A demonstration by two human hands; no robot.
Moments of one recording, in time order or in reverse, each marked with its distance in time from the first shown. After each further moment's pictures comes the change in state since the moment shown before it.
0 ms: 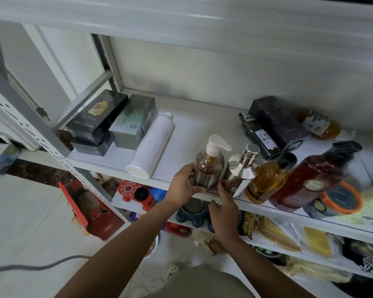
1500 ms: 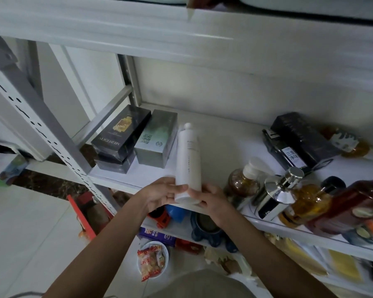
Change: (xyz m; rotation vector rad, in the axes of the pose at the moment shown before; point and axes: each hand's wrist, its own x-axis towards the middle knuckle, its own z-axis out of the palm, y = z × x) left_hand 0.017 -0.056 -0.134 -0.747 -0.414 -0.509; right_hand 0.052 -0.079 0.082 0.584 -0.522 0.400
